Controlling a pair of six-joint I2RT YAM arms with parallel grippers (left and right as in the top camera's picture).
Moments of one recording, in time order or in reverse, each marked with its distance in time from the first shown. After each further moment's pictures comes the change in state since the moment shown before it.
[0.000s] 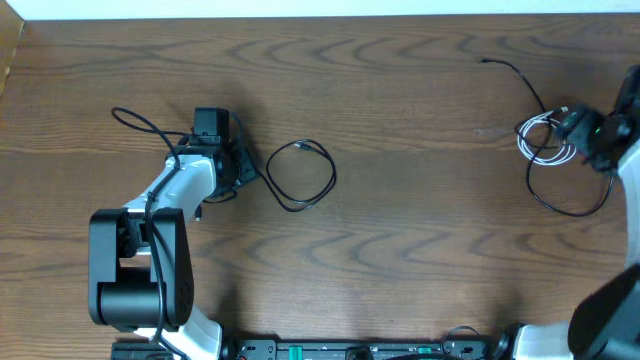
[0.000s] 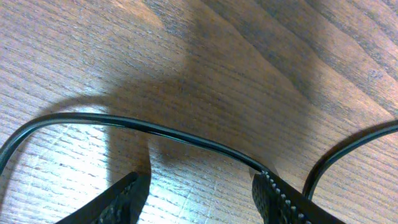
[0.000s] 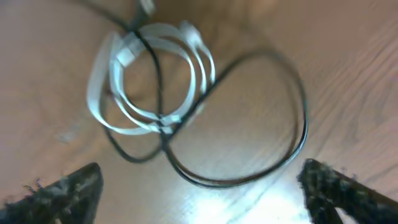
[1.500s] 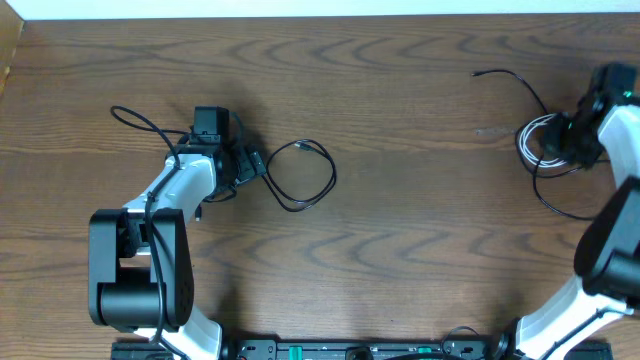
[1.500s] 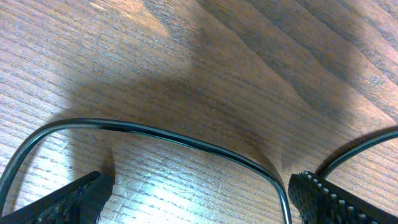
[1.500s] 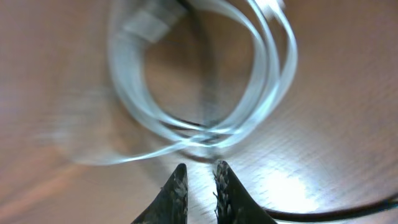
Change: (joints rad) left arm 0.000 0.000 0.005 -0.003 -0.020 0.004; right arm 0.027 0.324 0.135 -0.047 -0.150 -0.036
